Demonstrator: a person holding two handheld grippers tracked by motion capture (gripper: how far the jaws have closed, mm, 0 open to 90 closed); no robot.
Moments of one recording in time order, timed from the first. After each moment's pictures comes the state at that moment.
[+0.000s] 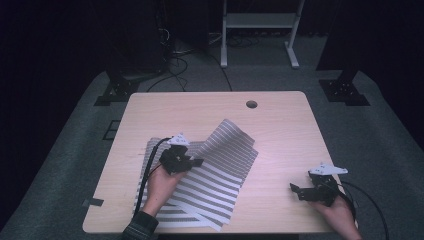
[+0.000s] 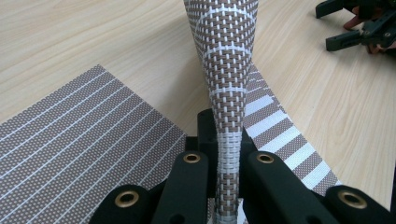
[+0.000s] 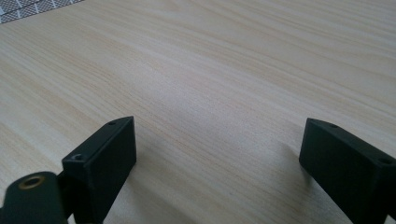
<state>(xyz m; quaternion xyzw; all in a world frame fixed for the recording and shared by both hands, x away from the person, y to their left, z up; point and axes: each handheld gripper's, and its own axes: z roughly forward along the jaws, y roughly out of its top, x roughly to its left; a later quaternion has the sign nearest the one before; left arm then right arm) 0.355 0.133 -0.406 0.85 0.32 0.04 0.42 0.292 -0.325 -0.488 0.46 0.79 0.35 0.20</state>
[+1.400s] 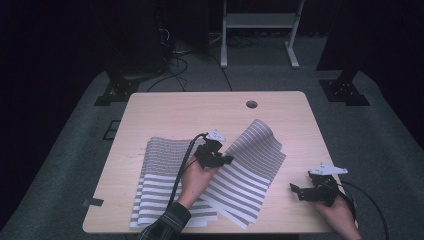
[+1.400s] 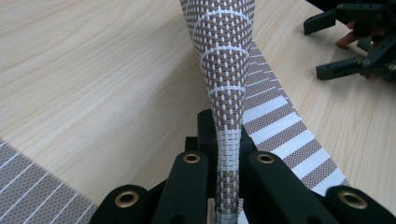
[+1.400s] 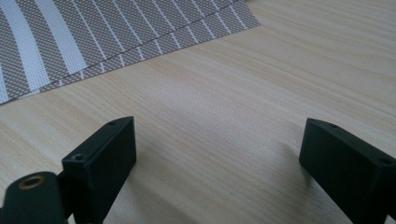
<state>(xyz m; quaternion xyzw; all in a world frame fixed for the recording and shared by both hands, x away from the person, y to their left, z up) 0.376 0.039 -0.416 0.86 0.30 0.02 0.41 0.292 -0.325 -0.488 0.46 0.79 0.35 0.20</state>
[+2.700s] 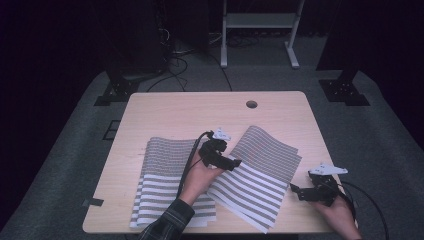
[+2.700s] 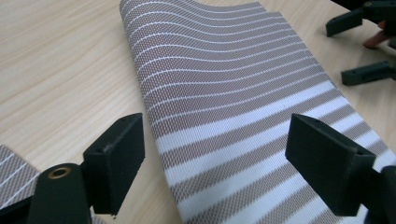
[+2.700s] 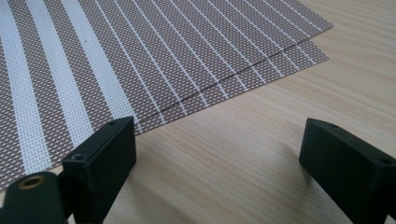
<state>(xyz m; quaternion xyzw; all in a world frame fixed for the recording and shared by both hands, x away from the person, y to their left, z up) 0.378 0.036 -0.413 0.86 0.30 0.06 0.40 0.292 -0.325 -0.488 0.46 0.79 0.35 0.20</state>
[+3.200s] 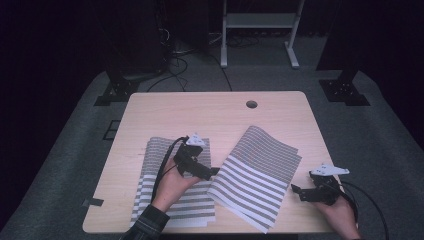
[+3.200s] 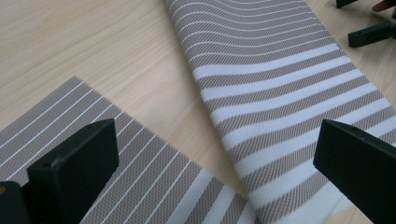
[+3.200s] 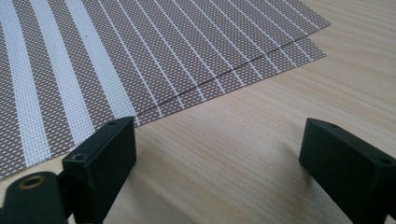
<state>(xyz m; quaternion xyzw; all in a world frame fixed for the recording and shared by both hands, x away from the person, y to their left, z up) 0.351 0.102 -0.404 0.87 0.31 0.08 0.38 0.290 -0.330 -0.488 0.46 0.80 0.35 0.19</state>
